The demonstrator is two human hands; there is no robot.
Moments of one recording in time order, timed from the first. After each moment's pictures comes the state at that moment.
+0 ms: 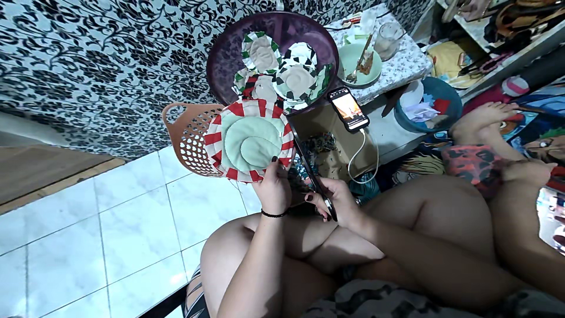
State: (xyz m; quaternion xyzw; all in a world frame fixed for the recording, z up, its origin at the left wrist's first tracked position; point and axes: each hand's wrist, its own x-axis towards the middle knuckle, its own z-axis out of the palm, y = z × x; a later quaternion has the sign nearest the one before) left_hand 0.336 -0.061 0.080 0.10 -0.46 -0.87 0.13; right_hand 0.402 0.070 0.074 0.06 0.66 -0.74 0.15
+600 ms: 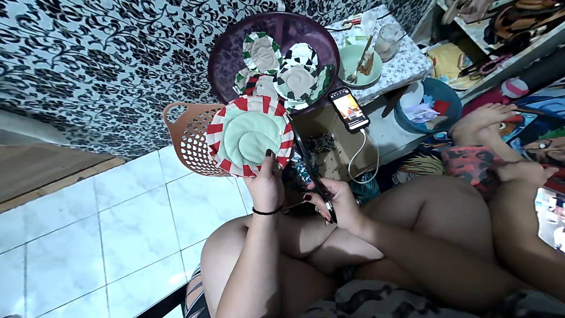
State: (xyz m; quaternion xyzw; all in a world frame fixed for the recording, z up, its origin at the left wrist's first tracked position) left_hand 0.331 -0.075 0.089 0.13 -0.52 -0.84 0.12; right_hand 0.407 0.067 0.075 0.07 0.67 -0.73 0.13
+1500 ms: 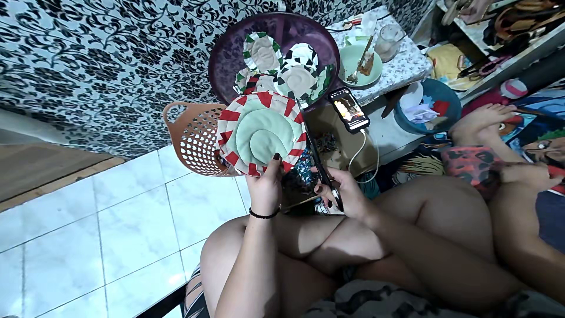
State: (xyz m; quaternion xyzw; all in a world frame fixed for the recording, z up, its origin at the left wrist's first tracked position) left_hand 0.337 -0.083 0.093 0.07 -0.59 -0.80 0.08; right_hand 0.390 0.086 0.076 0.03 0.69 -0.71 0.13
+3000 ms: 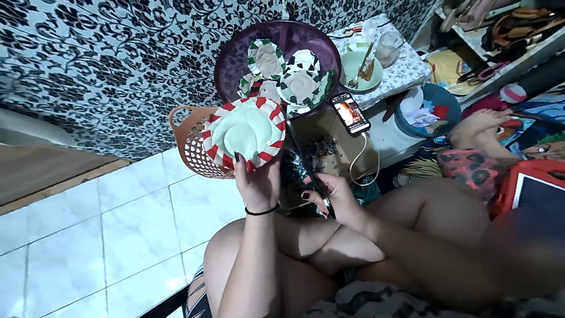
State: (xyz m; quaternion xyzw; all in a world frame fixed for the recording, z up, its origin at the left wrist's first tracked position) left_hand 0.323 -0.099 0.094 -0.02 -0.35 -0.94 0.05; right_hand 0.393 0.063 0.086 0.03 0.69 -0.71 0.11
